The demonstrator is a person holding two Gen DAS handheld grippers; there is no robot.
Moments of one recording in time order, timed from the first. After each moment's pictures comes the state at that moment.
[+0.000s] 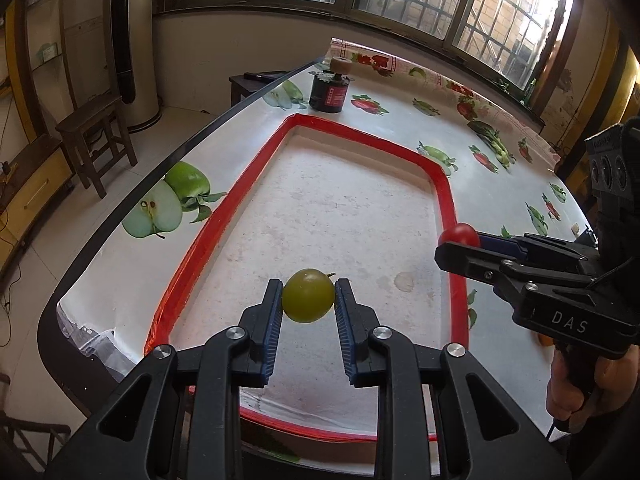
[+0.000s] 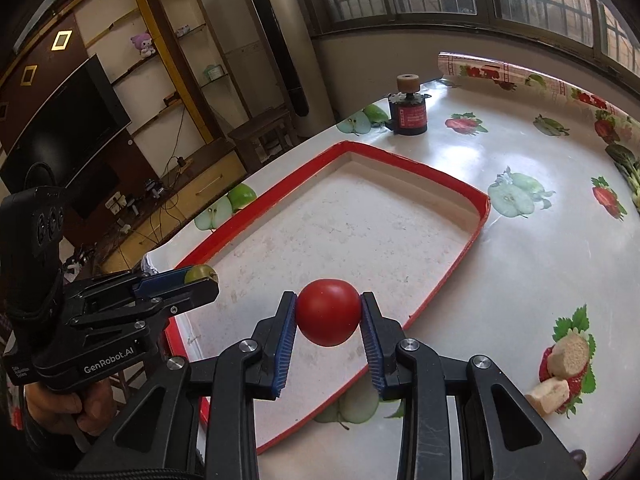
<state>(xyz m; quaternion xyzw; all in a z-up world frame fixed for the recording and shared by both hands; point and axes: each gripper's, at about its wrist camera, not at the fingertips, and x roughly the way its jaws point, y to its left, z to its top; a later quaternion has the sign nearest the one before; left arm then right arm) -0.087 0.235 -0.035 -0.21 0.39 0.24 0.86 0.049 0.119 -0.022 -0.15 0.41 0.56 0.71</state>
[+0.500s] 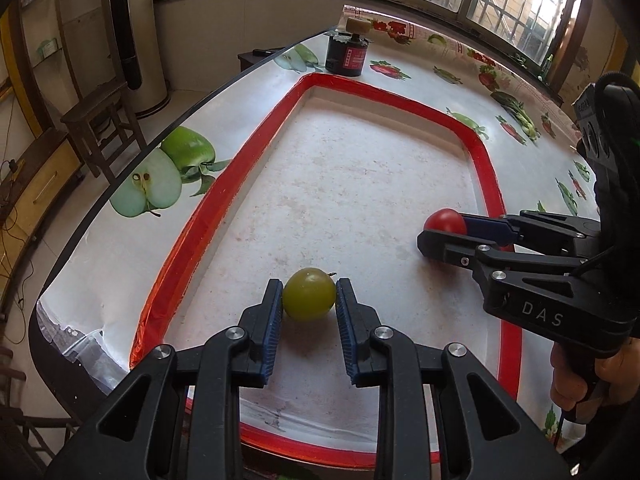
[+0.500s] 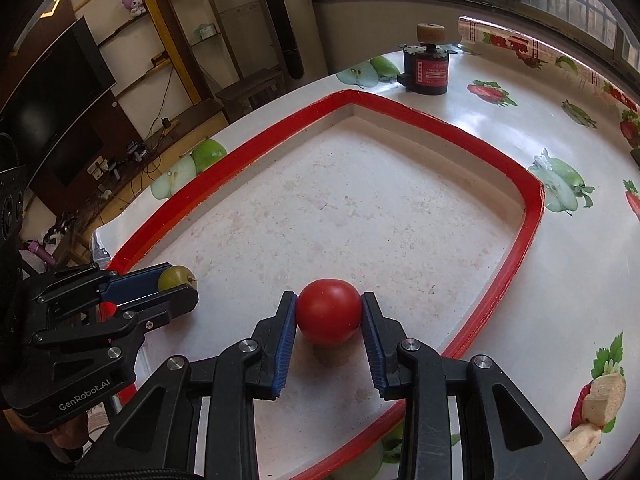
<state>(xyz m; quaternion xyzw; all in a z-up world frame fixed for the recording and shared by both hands) -0.079 0.241 -0.065 -0.20 0.44 0.25 0.84 0.052 0.169 -0.073 -0.21 0.44 0.54 0.69</state>
